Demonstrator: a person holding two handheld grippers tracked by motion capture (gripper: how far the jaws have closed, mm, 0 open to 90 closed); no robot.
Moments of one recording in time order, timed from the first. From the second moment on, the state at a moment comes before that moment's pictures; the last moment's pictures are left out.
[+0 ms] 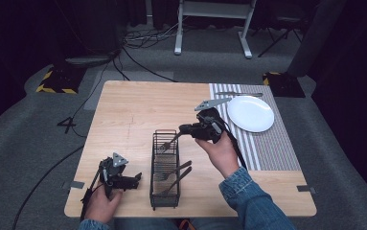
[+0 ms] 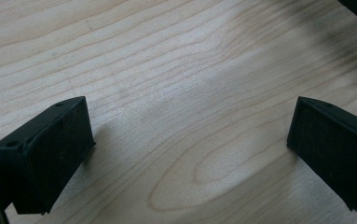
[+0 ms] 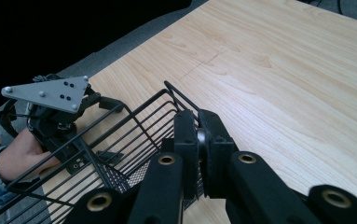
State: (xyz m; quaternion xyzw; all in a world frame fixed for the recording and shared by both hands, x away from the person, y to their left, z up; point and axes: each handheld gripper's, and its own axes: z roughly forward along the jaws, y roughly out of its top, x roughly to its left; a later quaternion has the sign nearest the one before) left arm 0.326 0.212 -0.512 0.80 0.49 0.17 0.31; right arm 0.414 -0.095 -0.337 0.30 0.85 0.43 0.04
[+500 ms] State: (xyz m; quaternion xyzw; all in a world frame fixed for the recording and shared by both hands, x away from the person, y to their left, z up) left arm 0.326 0.211 -0.512 0.80 0.49 0.17 0.31; right arm 0.404 -0.117 -0.304 0.30 0.83 0.46 0.05
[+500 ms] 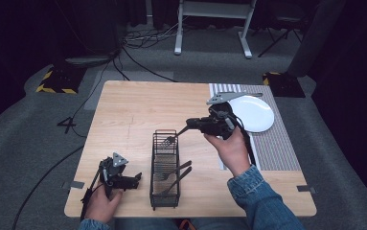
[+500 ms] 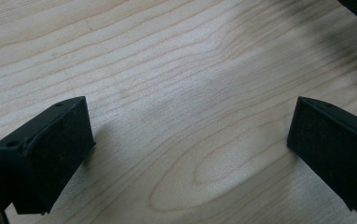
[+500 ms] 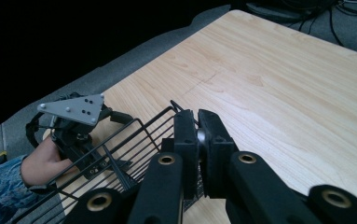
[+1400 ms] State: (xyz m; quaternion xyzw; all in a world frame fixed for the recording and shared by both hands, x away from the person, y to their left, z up) left arm 0.327 0.211 -0.512 0.80 0.49 0.17 0.31; right arm 0.388 -0.194 -0.262 0.33 0.80 0.49 0.09
